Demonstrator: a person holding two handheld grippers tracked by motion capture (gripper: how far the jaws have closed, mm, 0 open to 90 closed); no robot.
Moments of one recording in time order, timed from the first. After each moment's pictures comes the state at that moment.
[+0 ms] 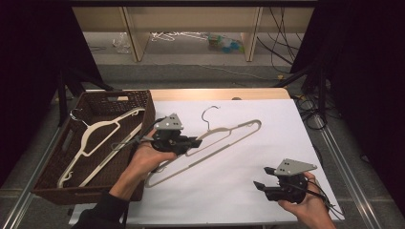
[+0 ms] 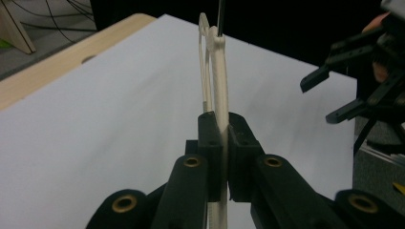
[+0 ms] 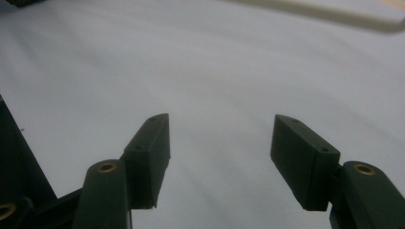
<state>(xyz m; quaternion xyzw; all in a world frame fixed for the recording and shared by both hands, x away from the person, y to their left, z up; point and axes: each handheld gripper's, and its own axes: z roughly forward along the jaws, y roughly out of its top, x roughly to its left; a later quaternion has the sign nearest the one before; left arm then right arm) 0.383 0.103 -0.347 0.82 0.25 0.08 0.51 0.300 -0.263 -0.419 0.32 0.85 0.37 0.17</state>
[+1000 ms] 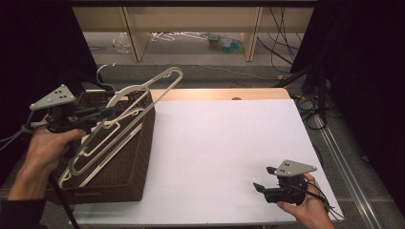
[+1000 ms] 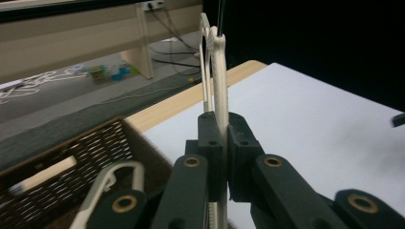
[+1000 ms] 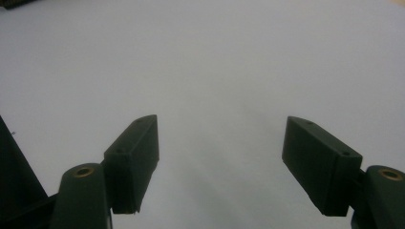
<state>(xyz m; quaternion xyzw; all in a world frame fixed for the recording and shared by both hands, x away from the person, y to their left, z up) 0.369 0.301 -0.282 0.74 0.36 0.23 0.51 0.299 -0.264 -0.424 0.34 0.85 0.37 0.17</state>
